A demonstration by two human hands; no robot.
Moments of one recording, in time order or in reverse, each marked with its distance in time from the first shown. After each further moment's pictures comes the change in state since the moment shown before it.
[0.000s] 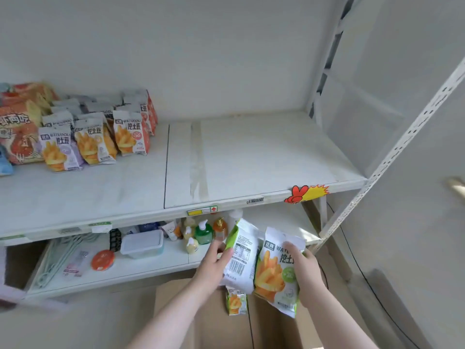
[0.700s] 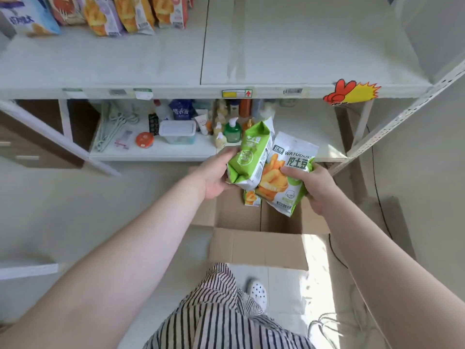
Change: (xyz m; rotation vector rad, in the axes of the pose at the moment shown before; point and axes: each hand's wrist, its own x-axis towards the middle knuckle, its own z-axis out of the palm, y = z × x) left_hand -0.097 -0.041 -0.012 -0.540 -0.029 -0.314; right_hand -0.061 0.053 -0.022 -0.107 -0.451 -0.038
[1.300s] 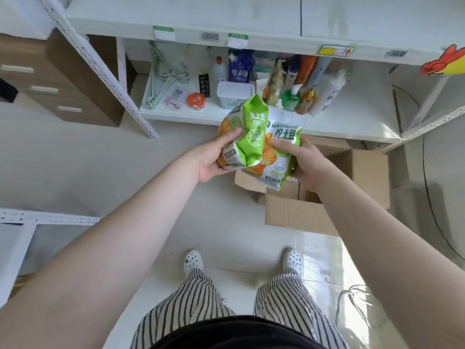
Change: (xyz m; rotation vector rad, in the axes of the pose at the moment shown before) left_hand -0.117 -0.039 -0.268 -0.025 0.018 -0.009; right_hand -0.065 0.076 0.276 -0.043 -0.246 0.037
